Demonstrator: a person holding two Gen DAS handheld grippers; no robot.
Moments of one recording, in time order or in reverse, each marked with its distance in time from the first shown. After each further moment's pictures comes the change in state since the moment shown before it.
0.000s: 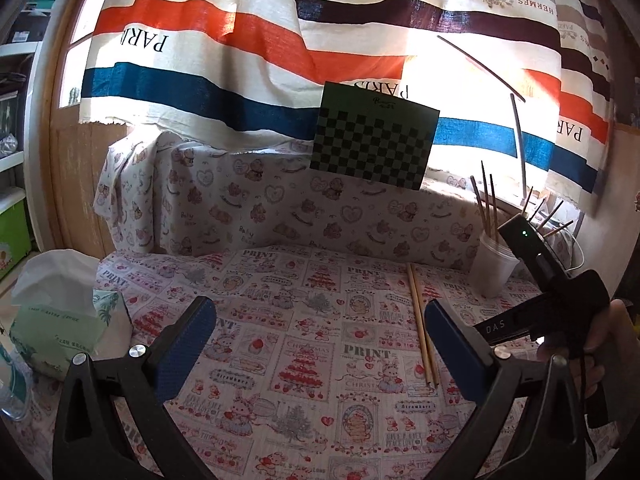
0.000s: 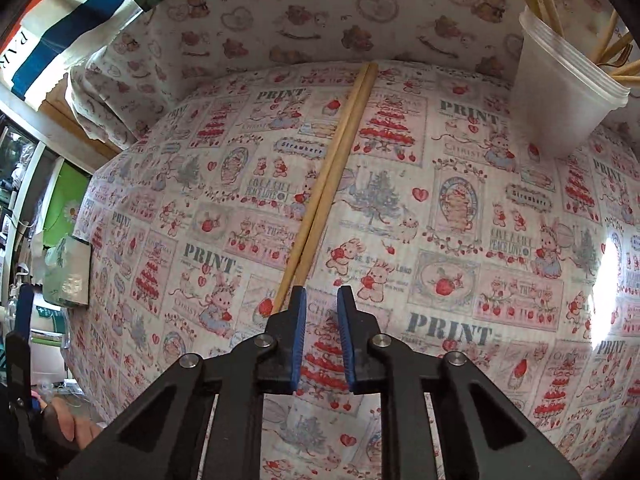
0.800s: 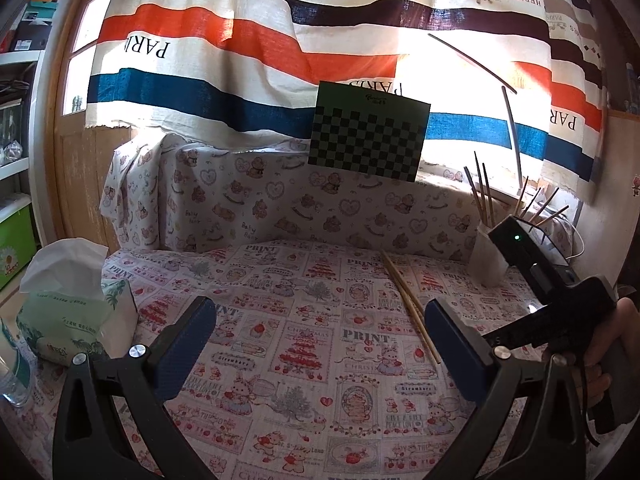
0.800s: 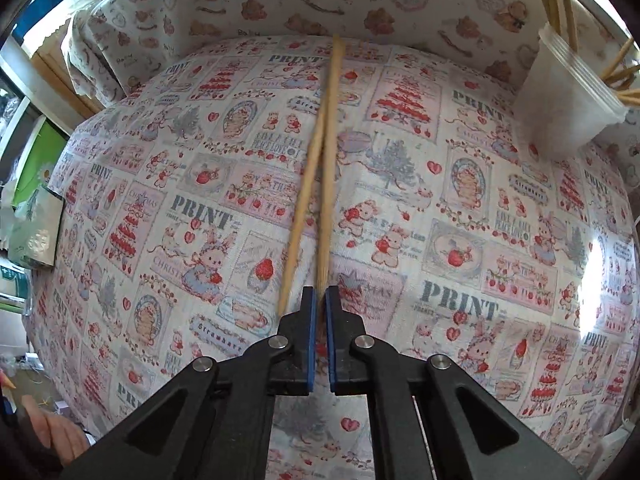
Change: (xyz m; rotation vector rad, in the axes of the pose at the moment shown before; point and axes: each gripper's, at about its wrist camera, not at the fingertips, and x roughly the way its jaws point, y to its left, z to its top) left arm -0.009 -0.006 -0.018 0.015 0.005 0.030; right arm 0.008 0.017 -0.027 -0.087 0.022 -0.104
